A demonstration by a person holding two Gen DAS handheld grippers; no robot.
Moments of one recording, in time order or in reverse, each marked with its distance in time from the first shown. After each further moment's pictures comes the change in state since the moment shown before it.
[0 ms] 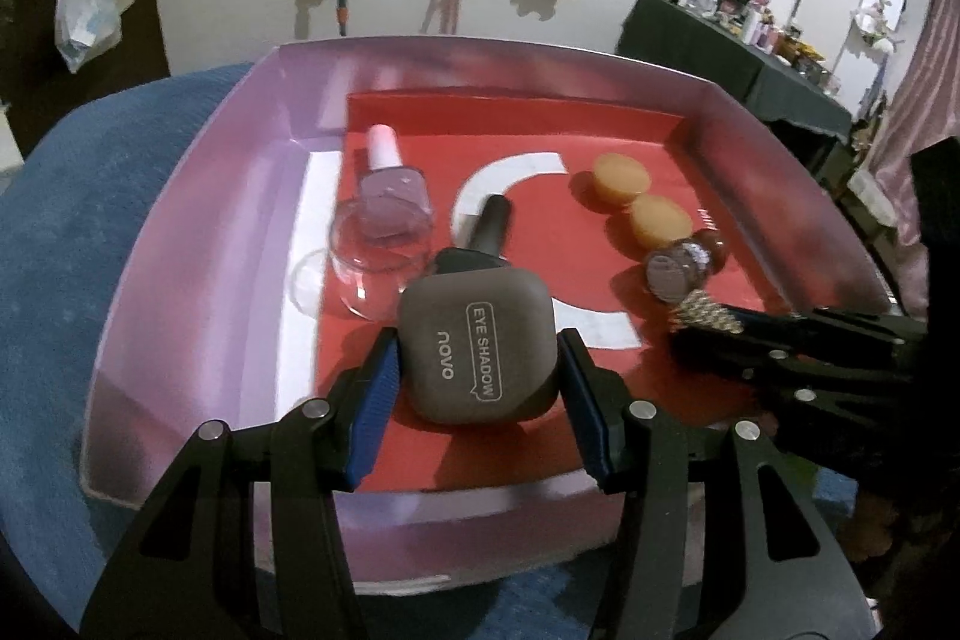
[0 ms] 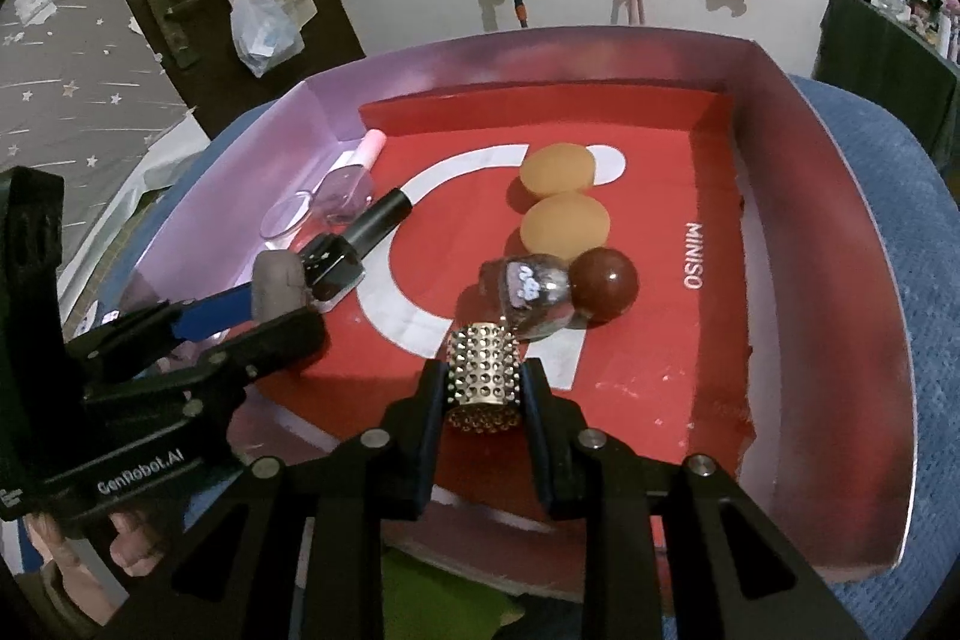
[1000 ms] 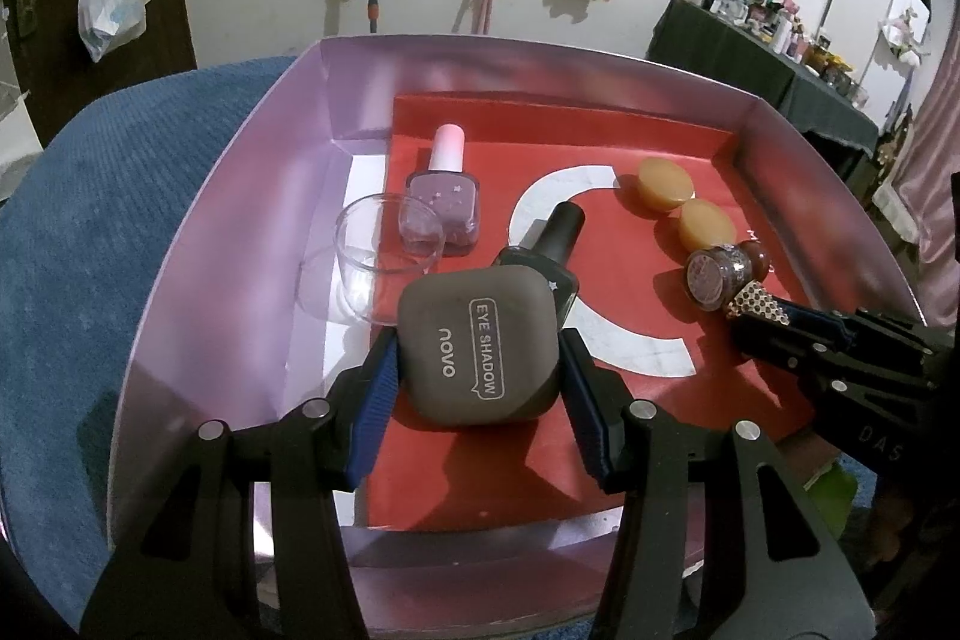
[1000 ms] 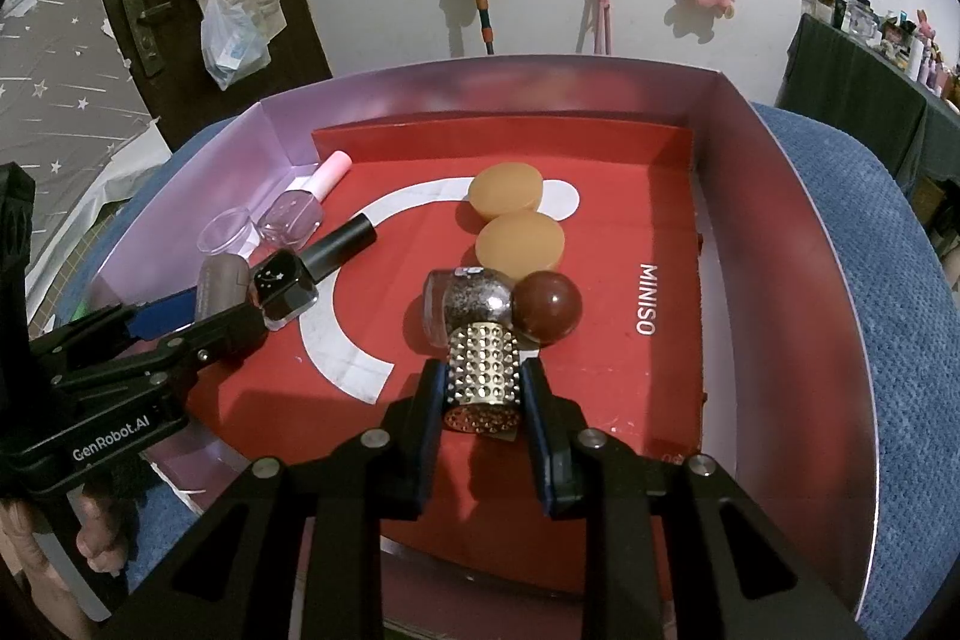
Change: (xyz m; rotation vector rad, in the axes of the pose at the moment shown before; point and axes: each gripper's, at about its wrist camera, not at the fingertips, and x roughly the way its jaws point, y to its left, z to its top) left arm 0.009 0.017 0.008 -0.039 0.006 0.040; right arm 0.003 -0.004 0.008 -0.011 -0.047 -0.096
